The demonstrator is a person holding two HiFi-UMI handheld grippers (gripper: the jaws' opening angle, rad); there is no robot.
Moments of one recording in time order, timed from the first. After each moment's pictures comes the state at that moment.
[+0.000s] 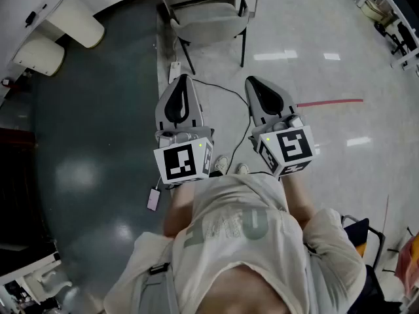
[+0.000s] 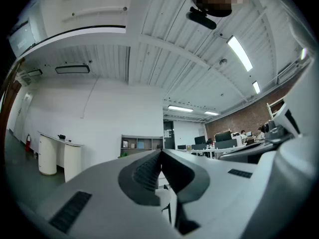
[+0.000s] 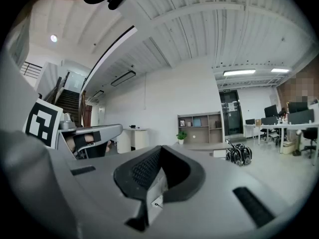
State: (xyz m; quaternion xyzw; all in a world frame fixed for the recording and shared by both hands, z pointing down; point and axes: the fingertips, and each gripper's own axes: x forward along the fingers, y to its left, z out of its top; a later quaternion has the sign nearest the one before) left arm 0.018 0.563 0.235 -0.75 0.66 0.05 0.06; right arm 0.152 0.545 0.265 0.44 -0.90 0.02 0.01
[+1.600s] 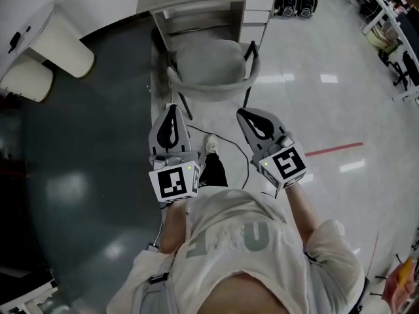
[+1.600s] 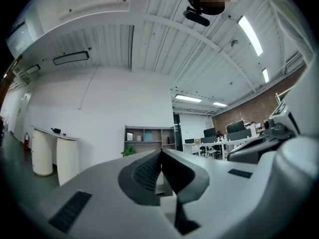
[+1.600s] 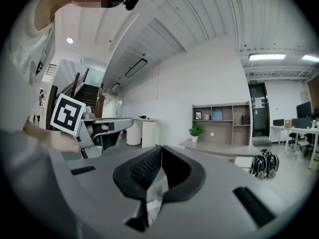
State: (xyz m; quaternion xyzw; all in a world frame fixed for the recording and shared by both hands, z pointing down) left arm -0.066 0.257 0.317 -0.73 0.68 0.03 0.05; right arm 0.081 0.244 0.346 0.33 -0.94 -0.01 0.05
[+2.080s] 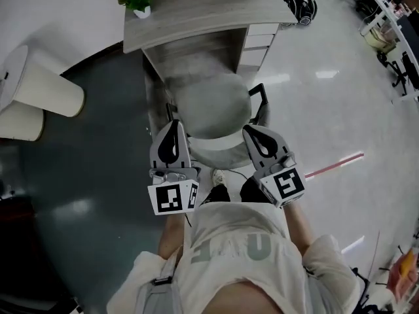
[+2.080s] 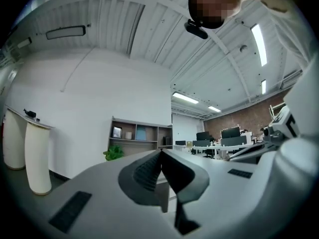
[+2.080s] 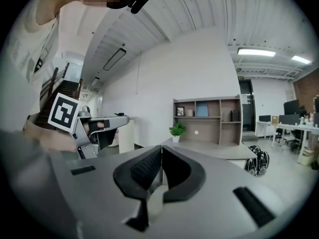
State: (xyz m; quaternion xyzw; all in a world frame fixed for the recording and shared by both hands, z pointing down) left arm -0.141 -0.017 0.295 -0.78 0.63 0.04 0.02; right arm 0.019 -0.012 0.329 0.41 -0.91 0.02 0.08
